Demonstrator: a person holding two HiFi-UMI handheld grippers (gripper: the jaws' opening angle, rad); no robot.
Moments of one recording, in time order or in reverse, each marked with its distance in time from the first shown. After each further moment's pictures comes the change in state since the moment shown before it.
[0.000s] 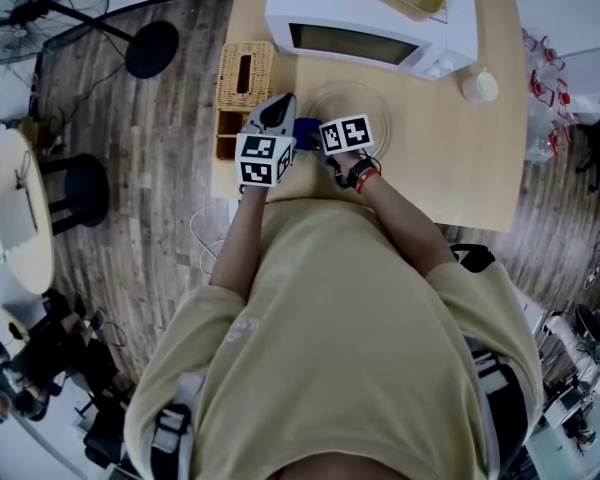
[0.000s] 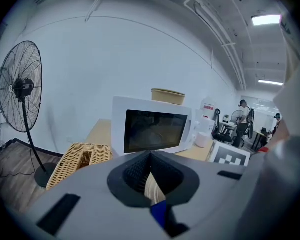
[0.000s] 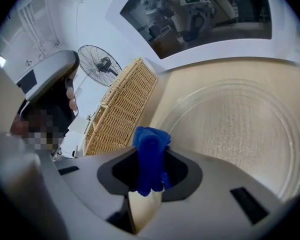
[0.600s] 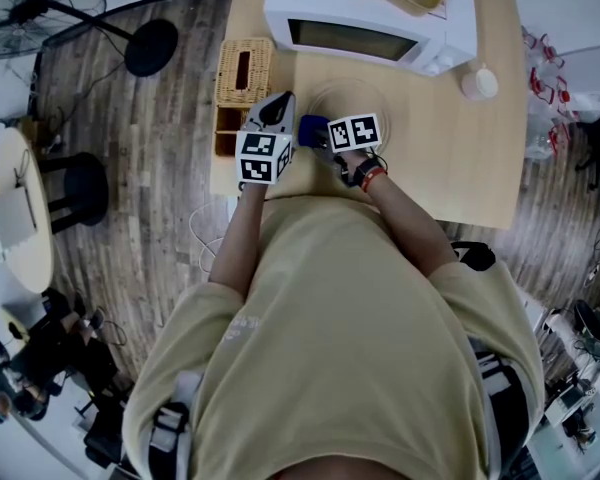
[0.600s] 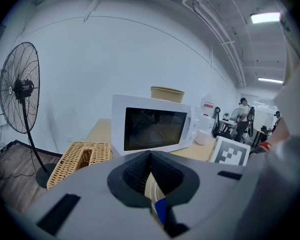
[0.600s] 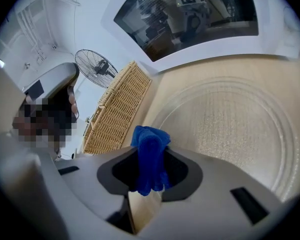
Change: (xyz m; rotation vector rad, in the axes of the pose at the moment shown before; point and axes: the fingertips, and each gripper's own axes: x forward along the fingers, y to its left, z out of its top) left arm -0.001 -0.002 -0.008 0.013 0.008 0.003; right arm -0.013 -0.017 -0.009 0.033 -0.011 -0.015
